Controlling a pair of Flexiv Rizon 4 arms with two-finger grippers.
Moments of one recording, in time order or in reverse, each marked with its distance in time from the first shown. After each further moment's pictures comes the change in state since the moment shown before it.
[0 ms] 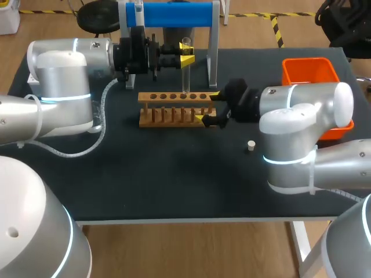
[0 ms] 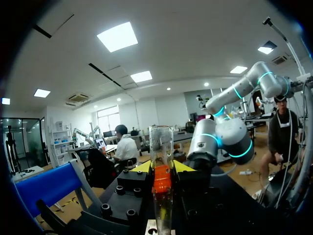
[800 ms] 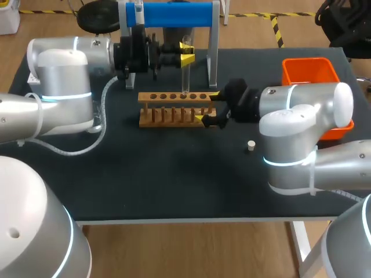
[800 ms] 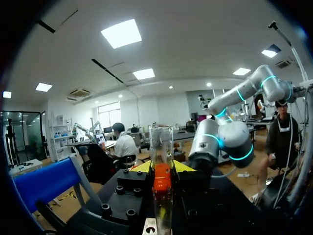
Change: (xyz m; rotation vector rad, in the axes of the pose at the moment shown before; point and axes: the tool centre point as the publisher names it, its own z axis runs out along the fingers) left arm -0.006 0.000 0.002 -0.024 -0.007 -0.062; right arm 0.000 0.000 0.000 0.001 -0.002 -0.001
